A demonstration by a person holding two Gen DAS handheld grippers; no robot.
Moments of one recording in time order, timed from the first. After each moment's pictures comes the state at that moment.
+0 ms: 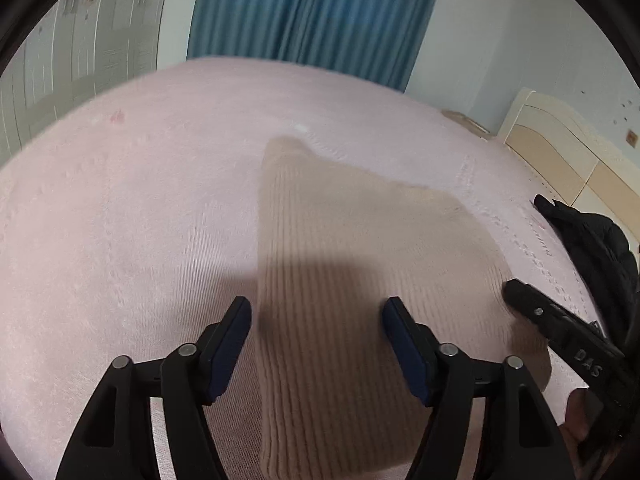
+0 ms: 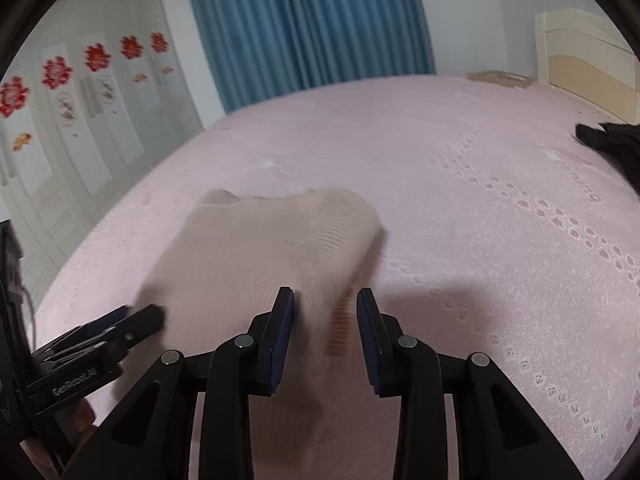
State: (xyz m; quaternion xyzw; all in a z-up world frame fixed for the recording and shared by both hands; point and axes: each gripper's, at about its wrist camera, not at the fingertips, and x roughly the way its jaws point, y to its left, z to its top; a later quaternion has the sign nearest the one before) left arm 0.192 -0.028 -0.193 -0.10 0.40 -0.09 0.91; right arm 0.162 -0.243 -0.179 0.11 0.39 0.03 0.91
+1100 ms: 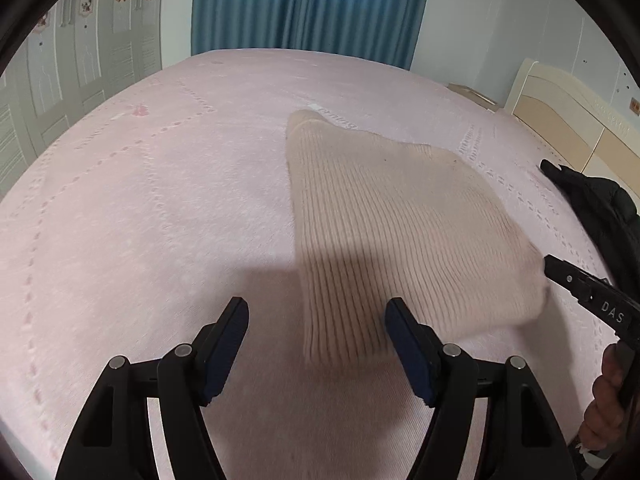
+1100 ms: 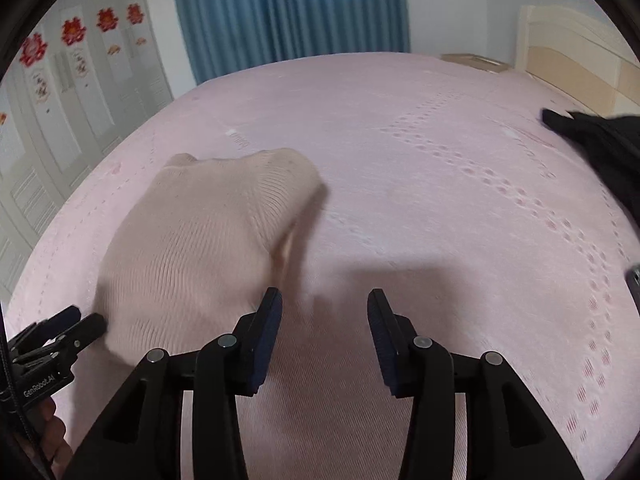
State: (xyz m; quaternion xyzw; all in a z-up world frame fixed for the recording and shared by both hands) left arm 0.128 -0.011 -0.175 -0.05 0.42 -0.07 0.90; right arm 0.119 -0.263 -0.169 0.09 0.43 -0.02 0.90
